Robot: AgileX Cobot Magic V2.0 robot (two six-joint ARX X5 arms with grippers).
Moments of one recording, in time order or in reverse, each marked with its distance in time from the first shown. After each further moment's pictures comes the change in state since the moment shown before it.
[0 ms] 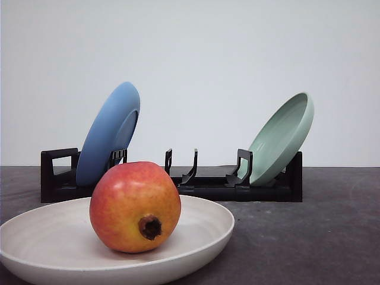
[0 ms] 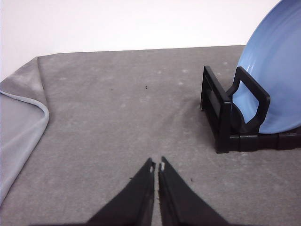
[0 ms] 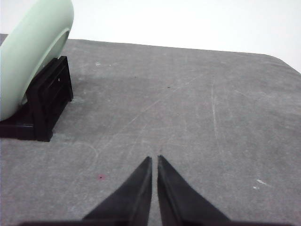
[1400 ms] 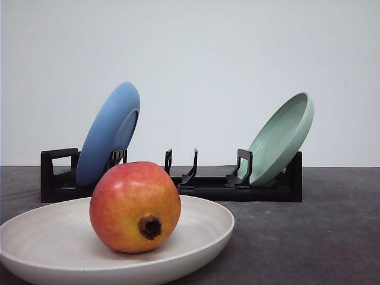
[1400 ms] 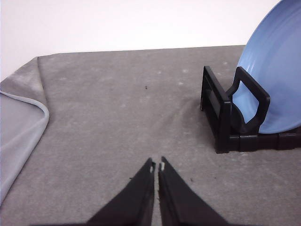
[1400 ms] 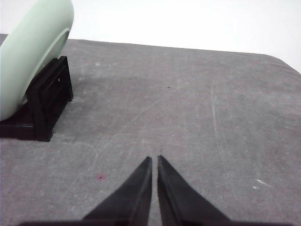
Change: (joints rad) left_arx 0.000 0.000 0.000 0.000 0.000 0.000; right_arx 0.000 0.000 0.000 0.000 0.000 0.000
